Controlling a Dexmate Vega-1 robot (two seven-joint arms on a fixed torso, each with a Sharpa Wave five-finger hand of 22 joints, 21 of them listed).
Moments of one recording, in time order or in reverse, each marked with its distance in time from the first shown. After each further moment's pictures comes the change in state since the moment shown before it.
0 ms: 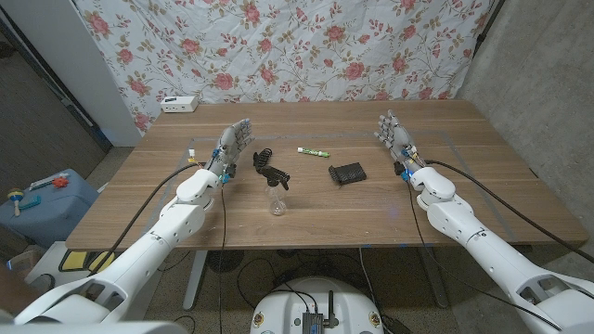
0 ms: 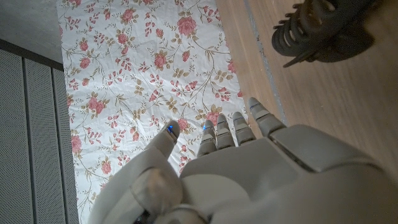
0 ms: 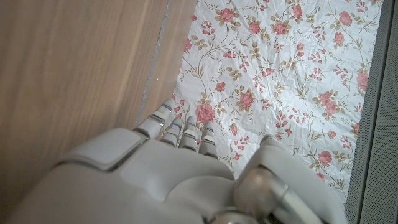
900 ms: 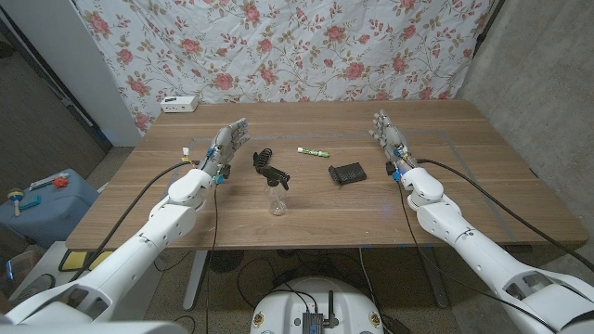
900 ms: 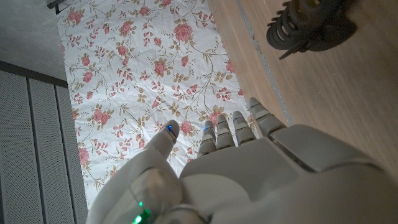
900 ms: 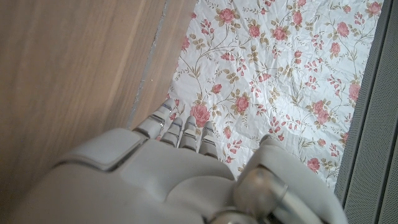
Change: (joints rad) left arm 0.039 0.059 -0.005 -0.078 0.057 0.022 0.051; left_hand 0.001 -0.015 -0.009 -0.017 0.000 -0.002 -0.009 0.000 0.000 0.004 -0.004 0.000 0.000 0.005 -0.005 0.000 0.000 0.000 0.000 0.000 0.000; right arm 0.029 0.038 -0.032 0.051 -0.090 0.058 -0.061; right_hand 0.002 0.003 0.004 -0.004 0.006 0.000 0.000 0.000 0.000 0.000 -0.008 0.004 0.000 0.006 -0.005 0.002 -0.003 0.000 0.000 0.000 -0.003
